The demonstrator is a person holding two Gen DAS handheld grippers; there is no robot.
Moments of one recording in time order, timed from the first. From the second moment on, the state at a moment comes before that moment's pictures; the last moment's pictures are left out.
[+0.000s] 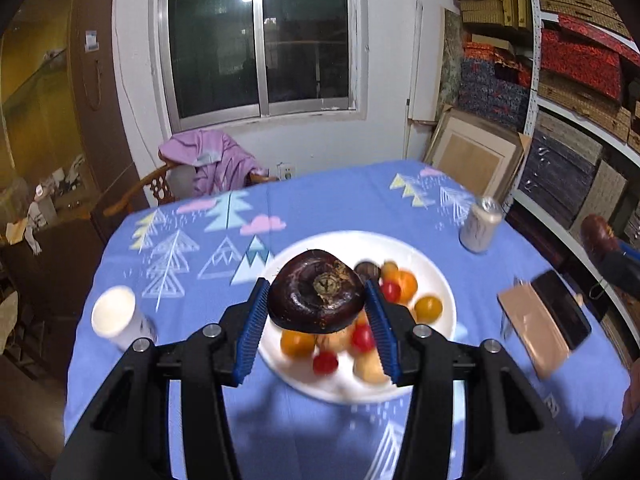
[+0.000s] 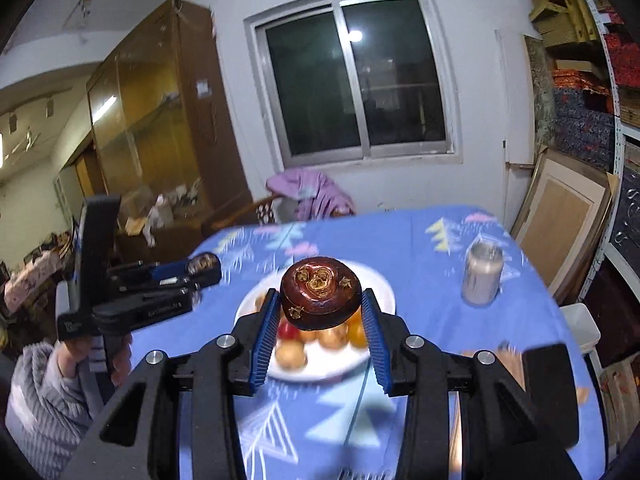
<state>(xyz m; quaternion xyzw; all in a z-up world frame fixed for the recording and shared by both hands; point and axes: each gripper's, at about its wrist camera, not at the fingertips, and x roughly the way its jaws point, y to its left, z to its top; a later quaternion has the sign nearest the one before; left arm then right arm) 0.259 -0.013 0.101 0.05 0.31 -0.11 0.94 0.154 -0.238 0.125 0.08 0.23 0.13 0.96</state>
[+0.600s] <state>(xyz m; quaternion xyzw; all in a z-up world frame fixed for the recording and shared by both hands) 0.416 -0.061 0.010 0.05 0.41 -0.11 0.90 0.351 -0.221 0.003 0.11 0.37 0.09 0.92</state>
